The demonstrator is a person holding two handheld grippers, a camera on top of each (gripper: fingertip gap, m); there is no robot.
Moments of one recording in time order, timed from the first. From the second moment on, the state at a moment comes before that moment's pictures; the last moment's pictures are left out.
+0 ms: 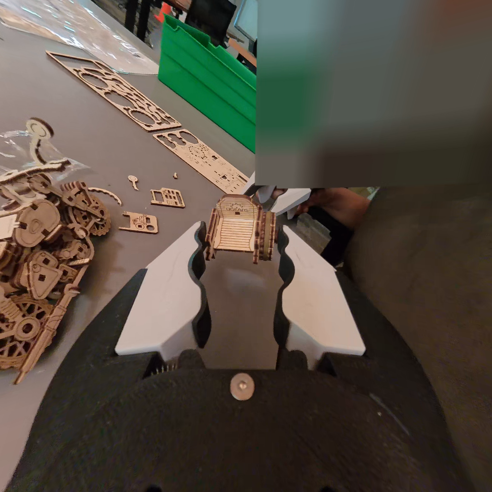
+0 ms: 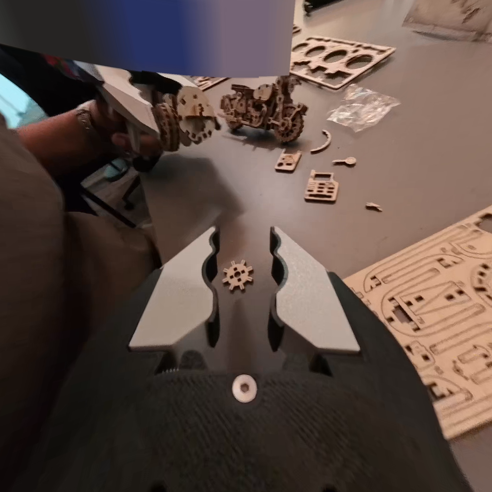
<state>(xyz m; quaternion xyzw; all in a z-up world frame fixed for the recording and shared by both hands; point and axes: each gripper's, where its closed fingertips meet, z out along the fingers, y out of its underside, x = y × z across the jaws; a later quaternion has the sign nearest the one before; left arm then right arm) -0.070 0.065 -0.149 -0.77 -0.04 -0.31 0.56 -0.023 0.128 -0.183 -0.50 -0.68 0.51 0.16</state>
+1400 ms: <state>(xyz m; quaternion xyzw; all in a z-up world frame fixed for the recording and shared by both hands) -0.073 0.079 -0.176 -0.79 -0.10 -0.37 0.48 -0.024 0.126 -0.177 -0.52 -0.63 0.58 0.03</state>
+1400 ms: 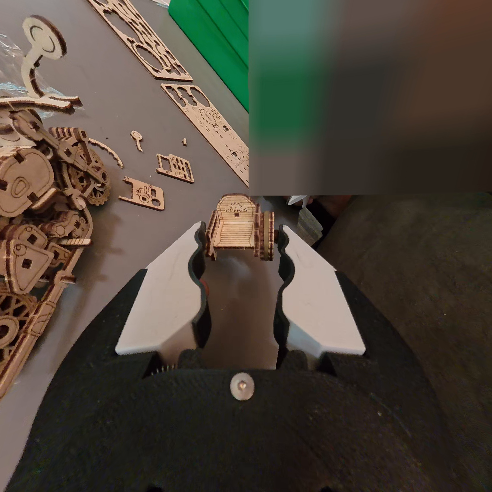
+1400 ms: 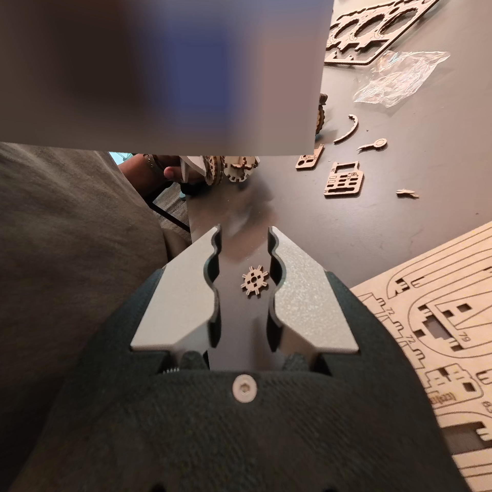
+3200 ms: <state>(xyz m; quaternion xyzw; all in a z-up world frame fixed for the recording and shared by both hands) -0.049 0.071 -0.168 -0.78 -0.06 -0.37 0.50 0.012 0.117 -0.208 -0.40 -0.83 0.36 0.13</state>
